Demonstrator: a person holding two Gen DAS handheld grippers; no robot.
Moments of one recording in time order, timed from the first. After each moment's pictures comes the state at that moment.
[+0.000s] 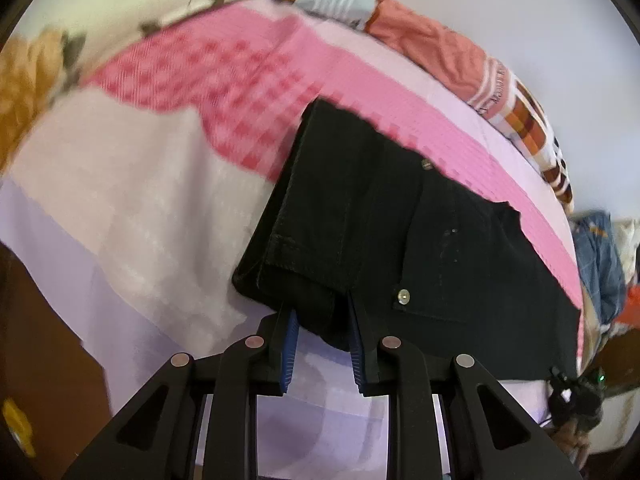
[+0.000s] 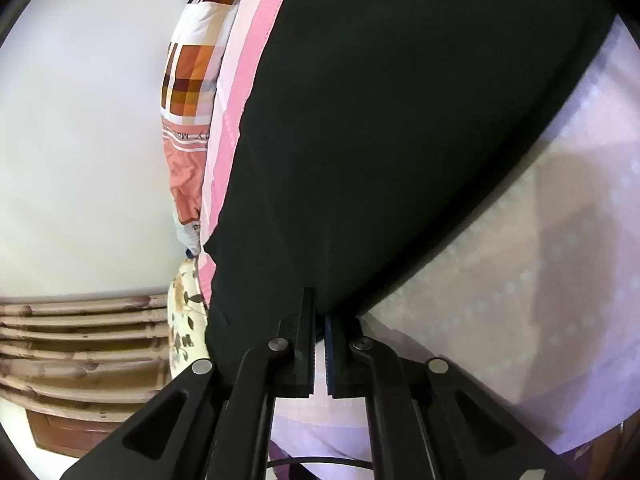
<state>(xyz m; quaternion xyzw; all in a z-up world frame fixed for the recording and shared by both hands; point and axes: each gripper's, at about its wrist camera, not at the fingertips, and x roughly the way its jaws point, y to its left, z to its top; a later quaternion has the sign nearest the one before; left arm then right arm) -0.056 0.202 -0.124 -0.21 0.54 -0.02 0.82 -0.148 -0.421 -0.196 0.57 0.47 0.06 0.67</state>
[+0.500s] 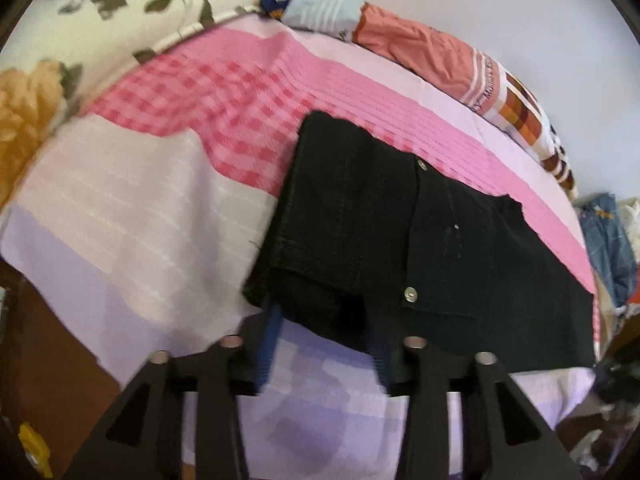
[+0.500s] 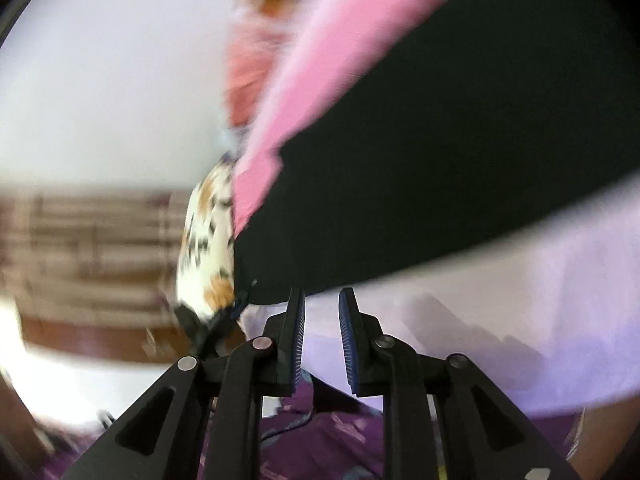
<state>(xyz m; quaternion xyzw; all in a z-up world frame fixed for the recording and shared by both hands) -0.065 0.196 -0.111 -0.15 0.51 -0.02 0.85 -0.105 -0.359 -0.094 0.40 0.51 0.25 0.72</state>
